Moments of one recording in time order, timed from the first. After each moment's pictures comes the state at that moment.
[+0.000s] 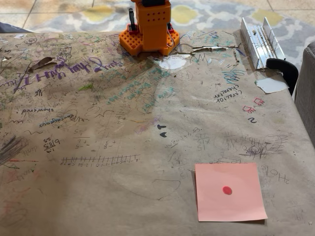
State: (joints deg) arm -13.4 172.8 52.6 99.2 -46.0
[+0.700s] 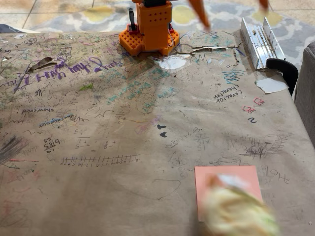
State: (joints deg) arm -16.6 104.2 86.7 74.1 -57.3
